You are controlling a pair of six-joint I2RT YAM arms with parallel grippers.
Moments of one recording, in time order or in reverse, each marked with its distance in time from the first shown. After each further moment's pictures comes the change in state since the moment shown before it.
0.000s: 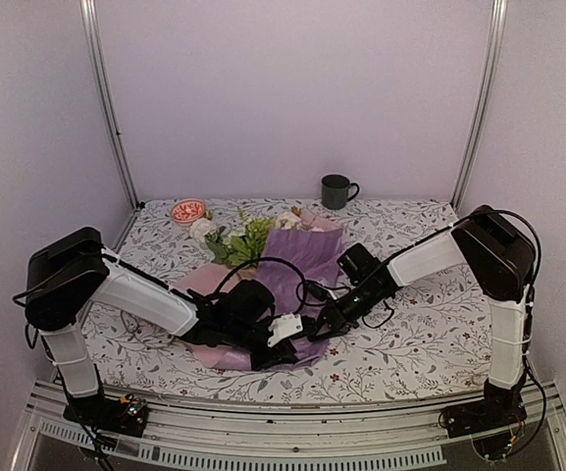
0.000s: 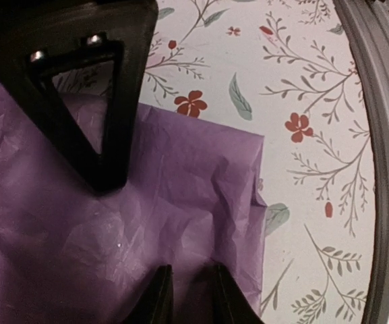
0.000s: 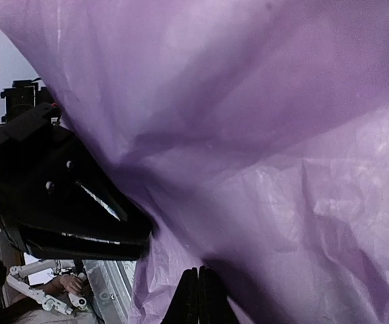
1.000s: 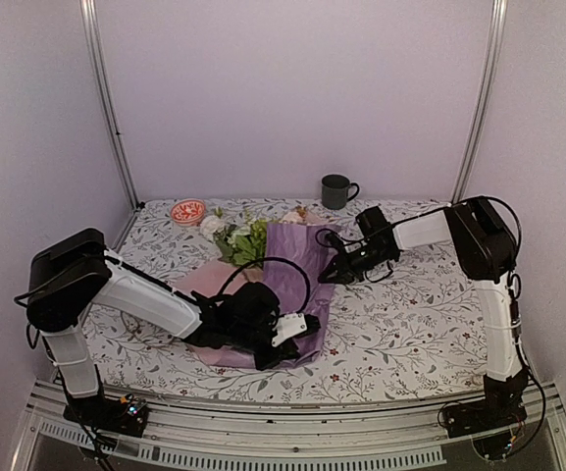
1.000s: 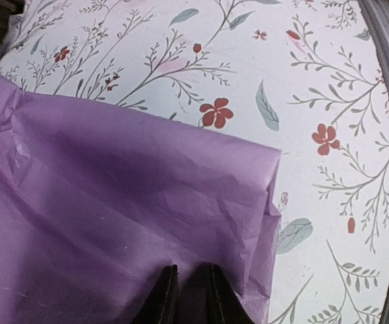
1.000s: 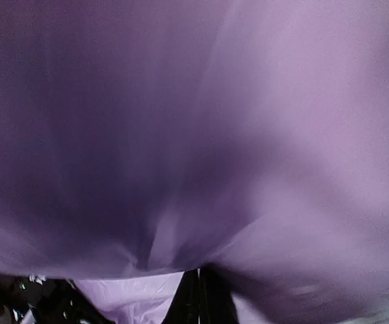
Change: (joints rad) left arm -0.034 0.012 0.014 -0.013 -0.097 -0.023; right arm -0.228 0.201 0.336 -0.011 0.028 0.093
